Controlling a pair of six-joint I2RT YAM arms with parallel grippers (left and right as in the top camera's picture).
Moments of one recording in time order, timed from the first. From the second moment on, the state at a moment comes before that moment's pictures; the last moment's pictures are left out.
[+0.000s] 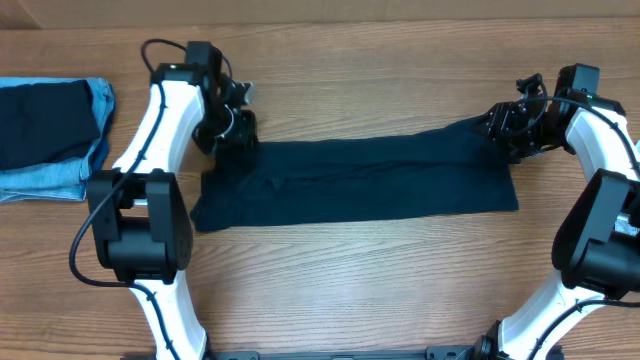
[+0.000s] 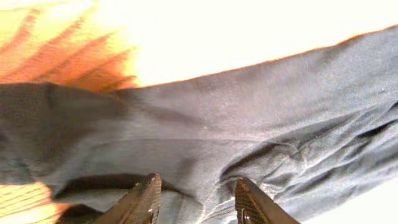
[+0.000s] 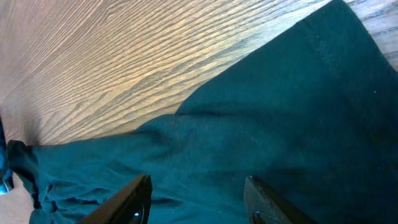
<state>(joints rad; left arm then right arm) -0.06 2.10 1.72 -1.08 0.28 0.09 -0.31 2.01 1.47 -0.77 -0.60 0.07</state>
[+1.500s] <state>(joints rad) 0.18 2.10 1.45 -0.62 0.22 -0.09 -0.32 2.01 1.47 -0.79 -0.54 0.15</state>
